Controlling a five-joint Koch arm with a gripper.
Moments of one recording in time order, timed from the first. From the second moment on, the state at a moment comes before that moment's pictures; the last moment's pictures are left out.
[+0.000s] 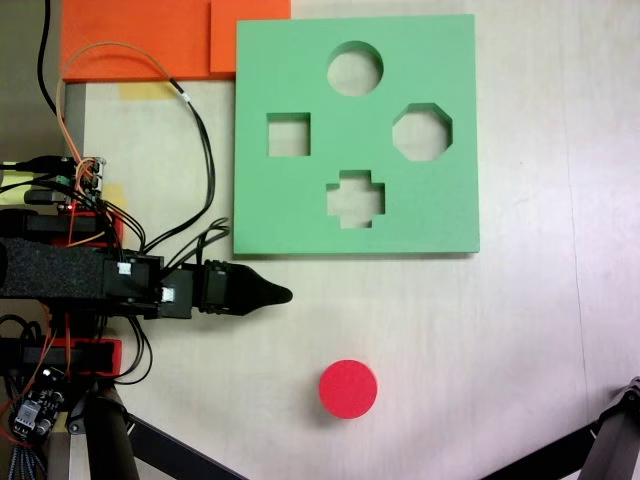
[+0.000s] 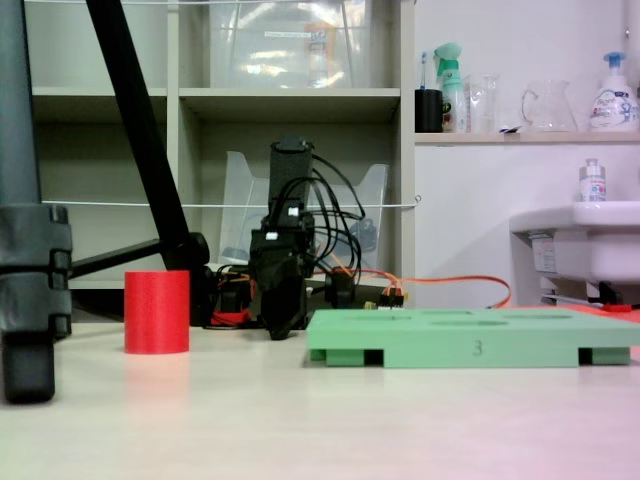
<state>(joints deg) 0.0 128.5 175.5 -2.7 6.4</state>
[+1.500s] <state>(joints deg) 15.5 60.9 164.4 -96.4 89.6</state>
